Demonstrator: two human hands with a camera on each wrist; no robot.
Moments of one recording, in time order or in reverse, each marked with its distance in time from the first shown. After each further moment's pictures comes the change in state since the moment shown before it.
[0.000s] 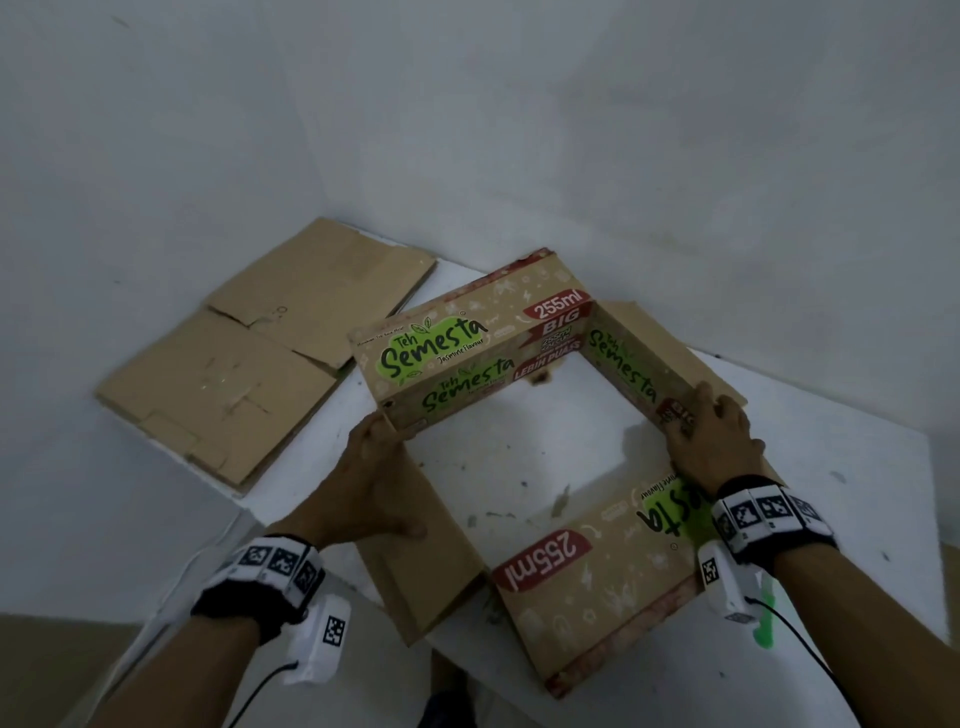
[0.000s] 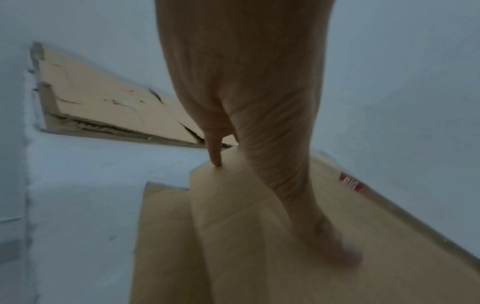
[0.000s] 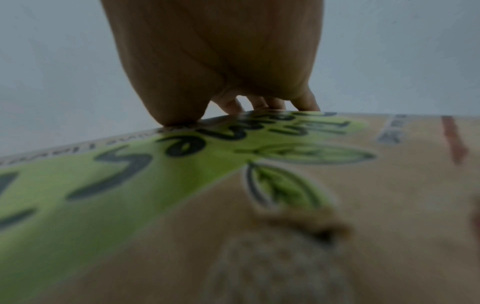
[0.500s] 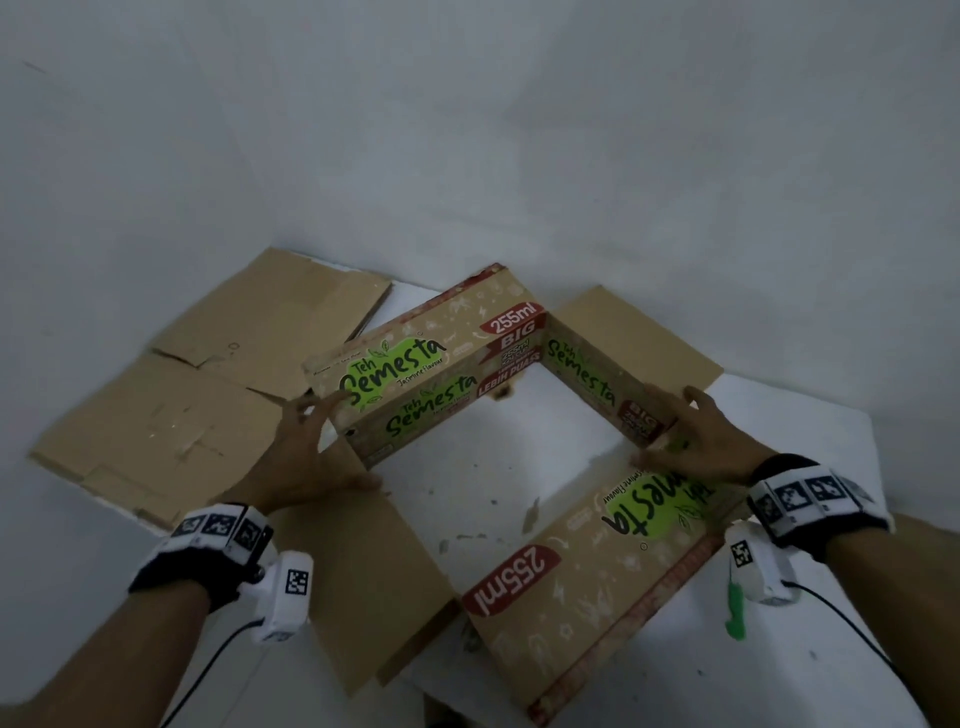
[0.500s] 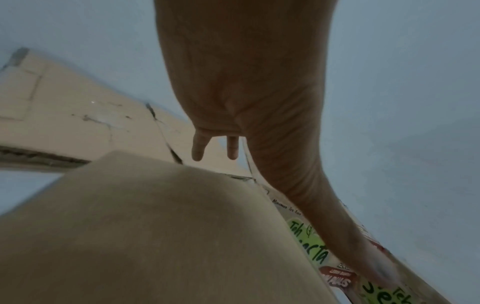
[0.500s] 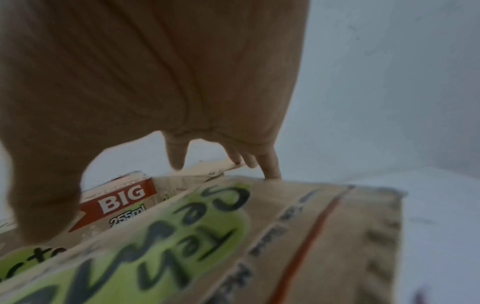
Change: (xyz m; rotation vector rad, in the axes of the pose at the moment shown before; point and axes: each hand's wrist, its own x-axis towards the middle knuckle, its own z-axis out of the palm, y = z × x) left_hand 0.051 0.001 -0.058 0.010 0.119 -0.114; right_hand 0.005 0.035 -0.056 0.129 -0.386 -0.184
